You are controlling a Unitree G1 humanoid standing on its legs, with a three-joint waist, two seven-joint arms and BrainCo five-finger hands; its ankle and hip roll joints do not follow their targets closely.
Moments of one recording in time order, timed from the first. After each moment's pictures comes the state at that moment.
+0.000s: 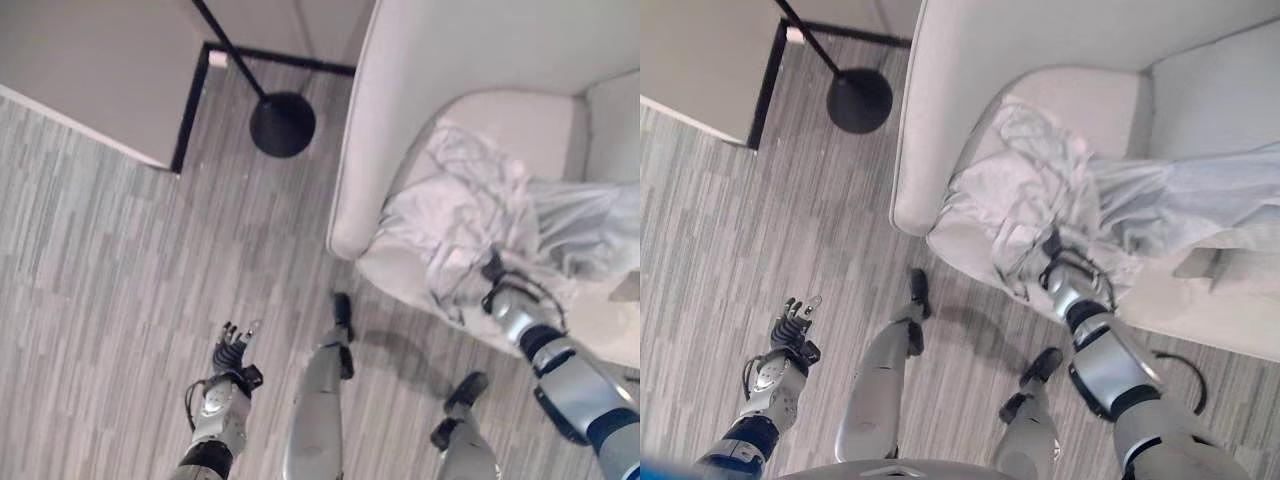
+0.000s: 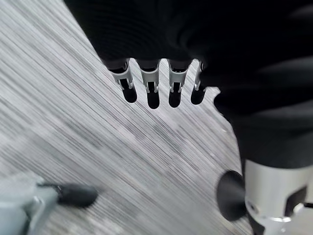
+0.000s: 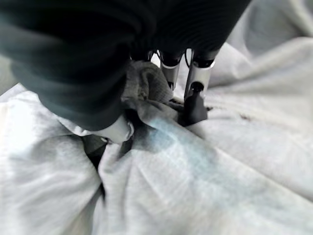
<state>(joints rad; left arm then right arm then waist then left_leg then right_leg) -0.11 0.31 -0.10 0.82 -0.72 -0.28 0.19 -0.69 -0.31 0.53 1.26 -0.25 -0.01 -0.45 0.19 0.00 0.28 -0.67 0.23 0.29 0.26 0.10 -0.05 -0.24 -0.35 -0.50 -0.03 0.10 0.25</state>
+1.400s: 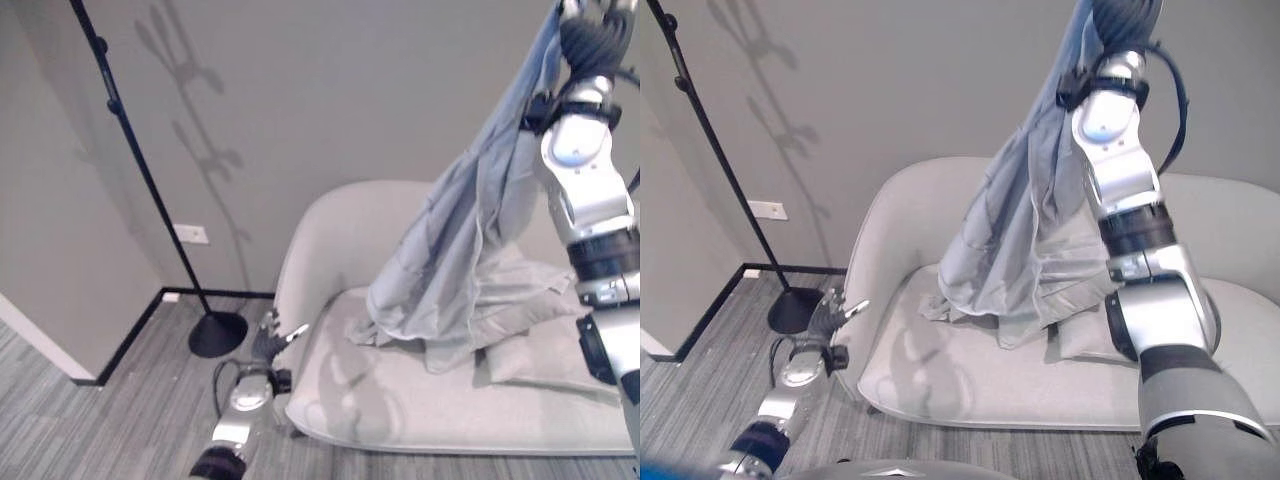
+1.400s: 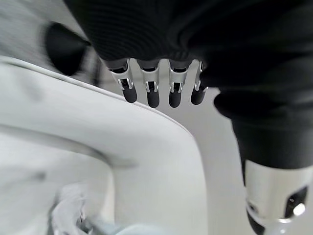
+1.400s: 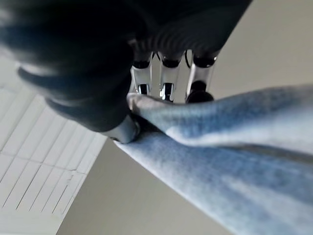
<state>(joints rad) -0.19 0.29 -0.28 0.61 -0.29 -0.15 0.28 -1.27 -0.59 0.31 0.57 0.22 -0.05 -0.60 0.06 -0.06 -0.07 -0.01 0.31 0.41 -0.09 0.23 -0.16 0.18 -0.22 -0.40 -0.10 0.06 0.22</state>
